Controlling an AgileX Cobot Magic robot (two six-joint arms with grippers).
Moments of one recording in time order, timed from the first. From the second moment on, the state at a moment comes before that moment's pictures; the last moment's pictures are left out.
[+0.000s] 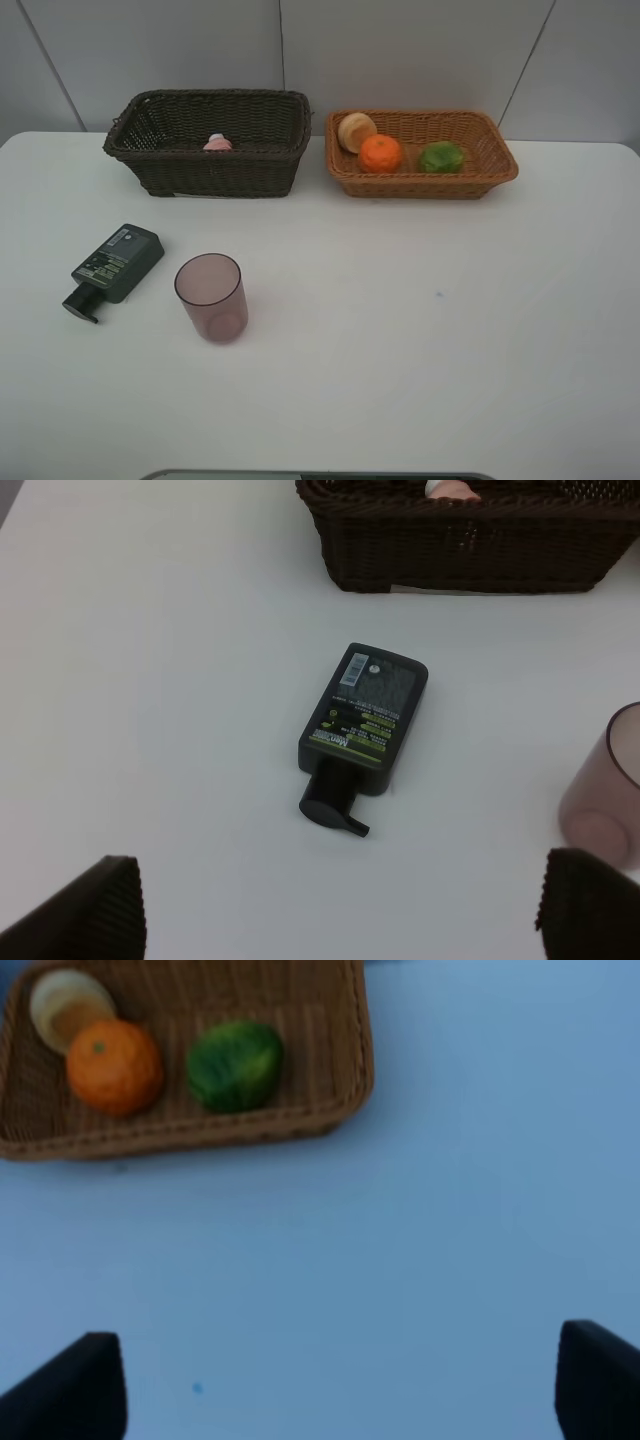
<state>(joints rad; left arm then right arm) -0.01 -0.01 -0.50 -0.01 1.06 -0.01 0.13 0.65 -0.80 -0.16 0.93 0.25</state>
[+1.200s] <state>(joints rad) -0.01 -0.01 -0.50 -0.01 1.06 -0.01 0.13 0.00 -0.53 -0.14 1.06 0.17</state>
